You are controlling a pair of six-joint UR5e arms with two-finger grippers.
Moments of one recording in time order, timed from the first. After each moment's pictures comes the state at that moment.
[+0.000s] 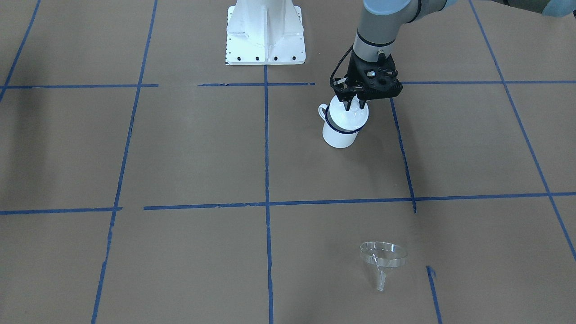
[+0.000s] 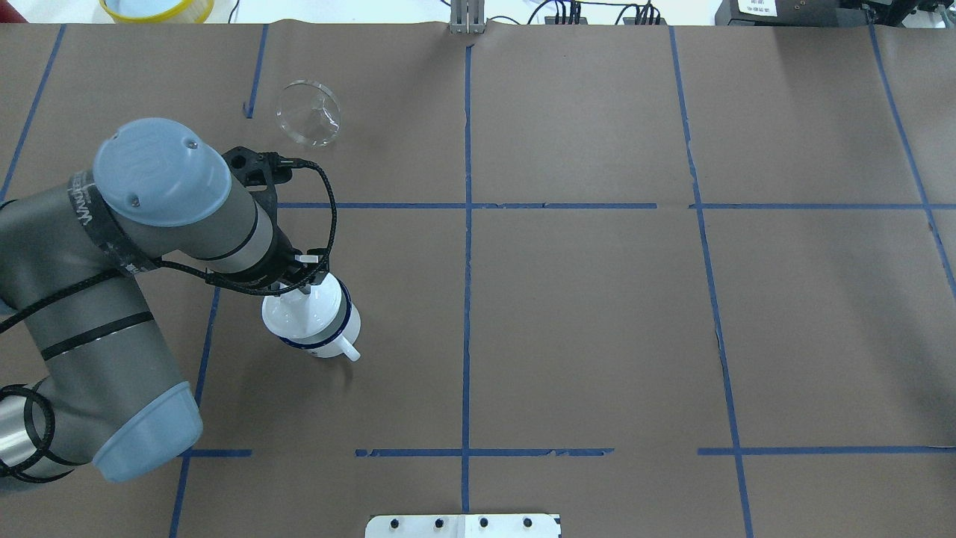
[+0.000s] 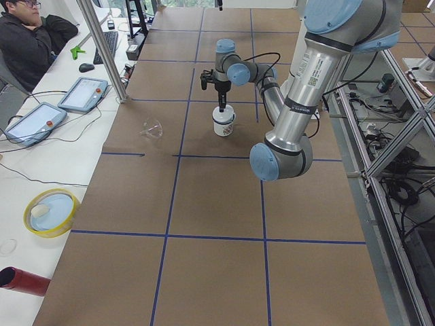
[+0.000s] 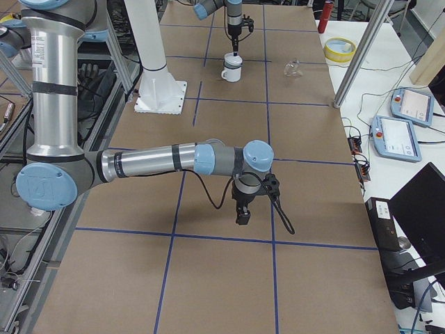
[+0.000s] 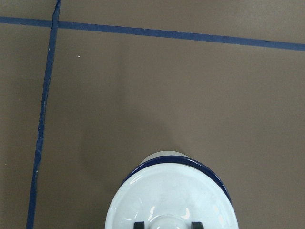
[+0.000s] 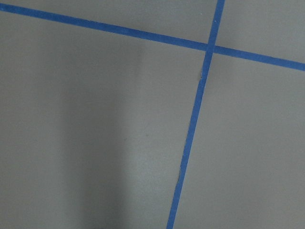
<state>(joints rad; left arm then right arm) -0.61 -2.04 -2.03 -1.36 -1.92 -1.23 1.45 -1.63 1.79 -1.79 2.31 -0.13</state>
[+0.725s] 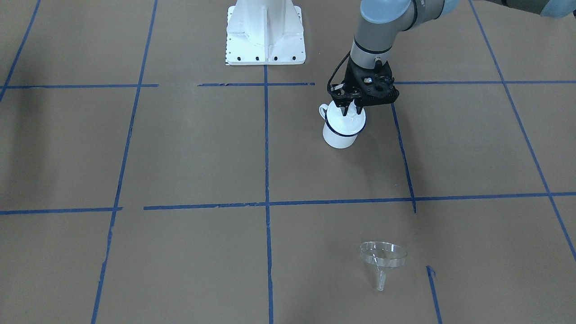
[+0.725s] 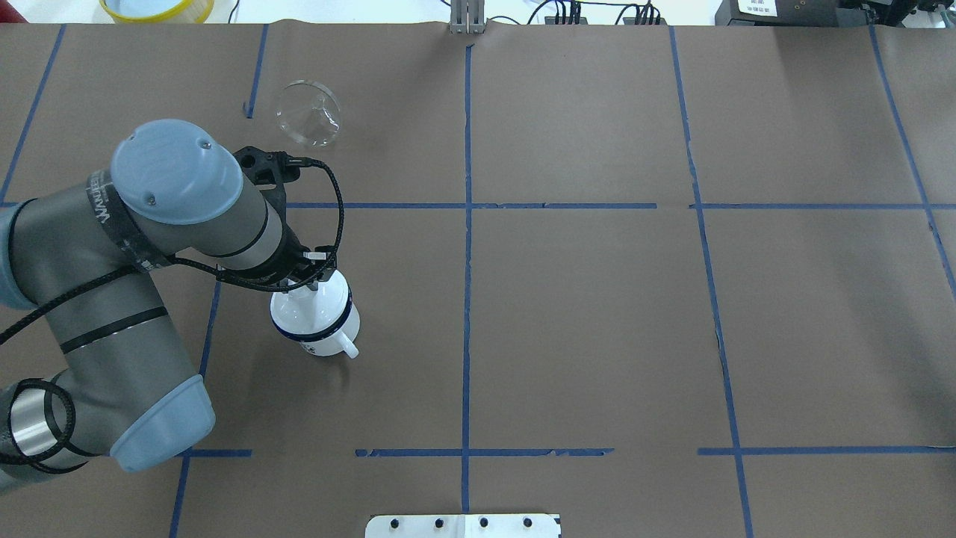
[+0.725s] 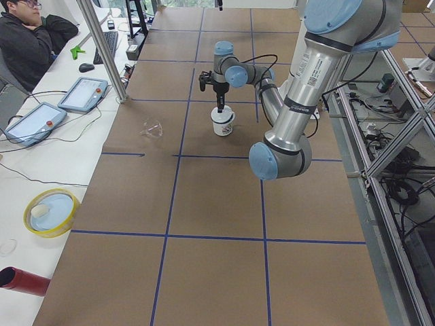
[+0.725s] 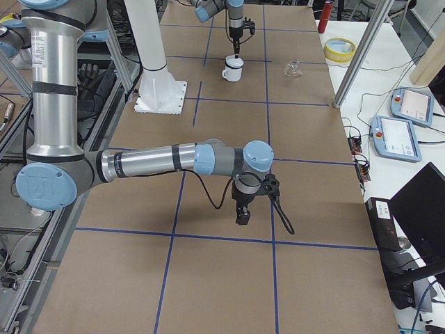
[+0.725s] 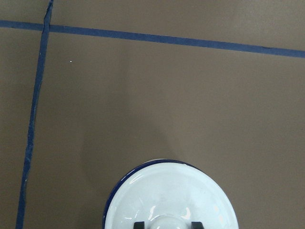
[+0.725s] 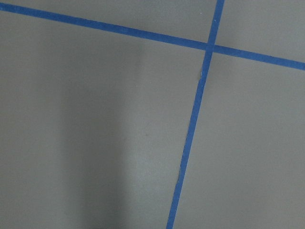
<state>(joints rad) -0.61 -2.04 -2.00 -1.39 -1.92 -1.23 1.45 -1.63 1.79 -1.79 2.31 -0.13</state>
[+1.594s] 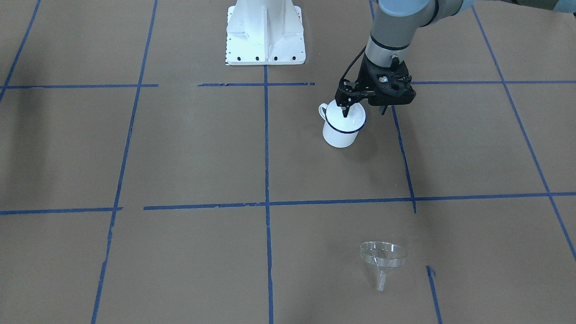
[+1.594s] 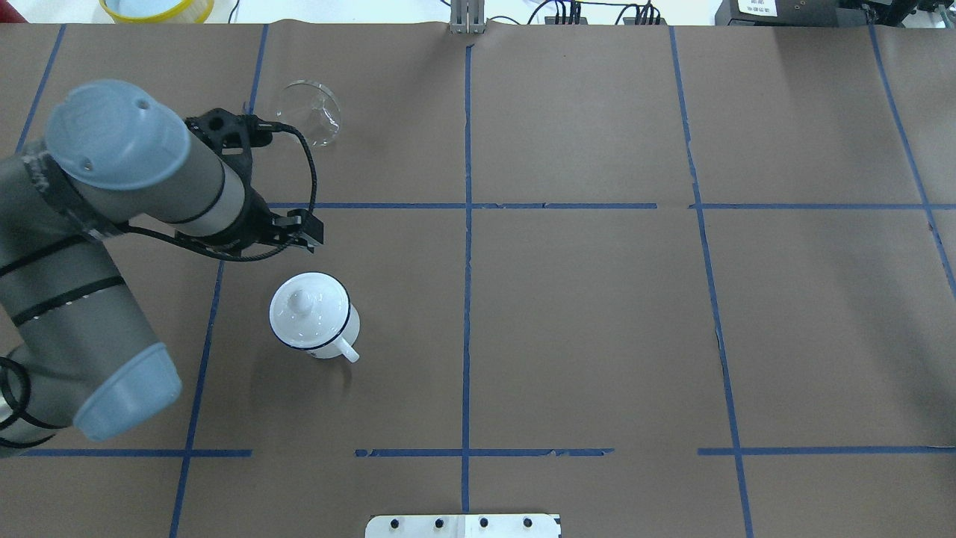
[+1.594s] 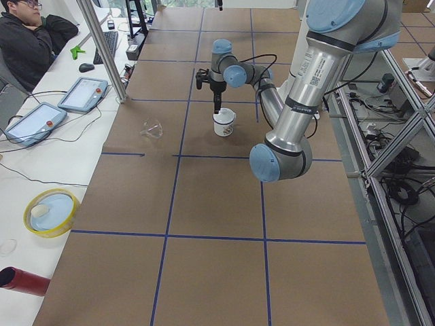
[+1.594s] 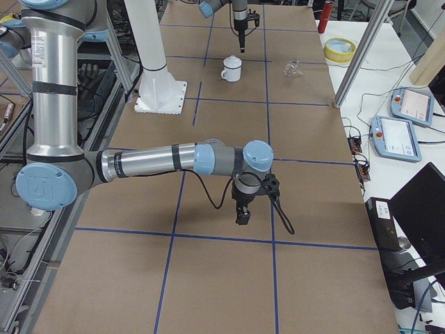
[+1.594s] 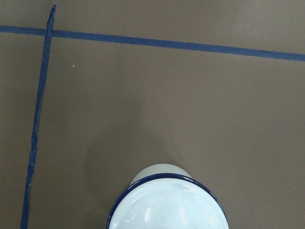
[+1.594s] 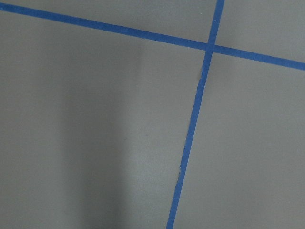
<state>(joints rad) -0.72 -1.99 -2.03 -1.46 -1.93 -1.08 1.45 -1.63 1.79 -1.79 2.31 -0.13</state>
